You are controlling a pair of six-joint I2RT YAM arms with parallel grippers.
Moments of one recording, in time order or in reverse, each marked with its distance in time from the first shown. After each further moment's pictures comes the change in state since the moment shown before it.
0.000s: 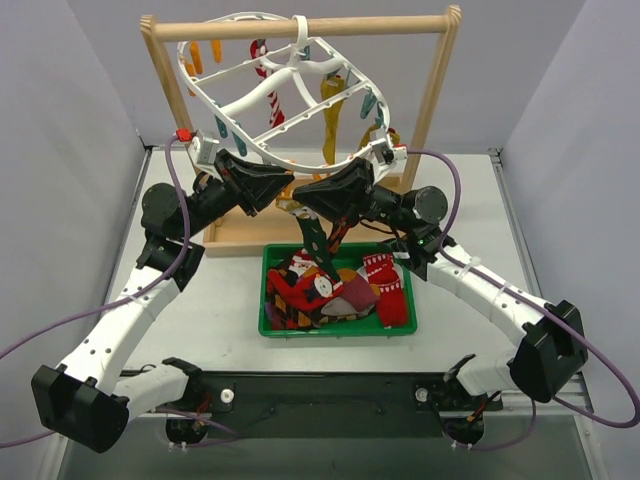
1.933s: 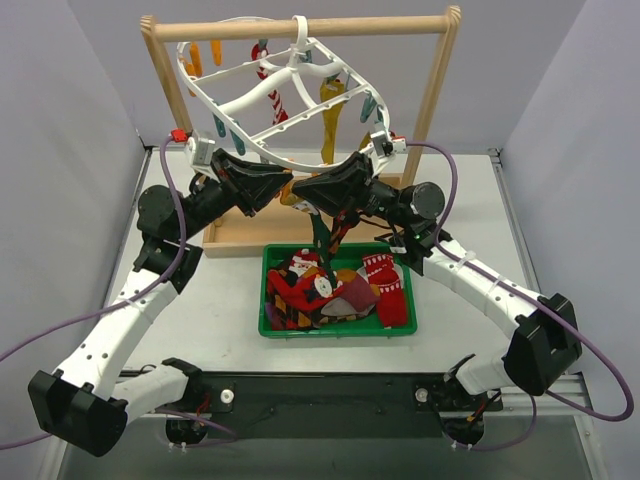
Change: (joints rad) left arm -0.006 -0.017 0.011 -0.005 -0.015 0.000; right arm -0.011 0.048 0.026 0.041 0.001 0.081
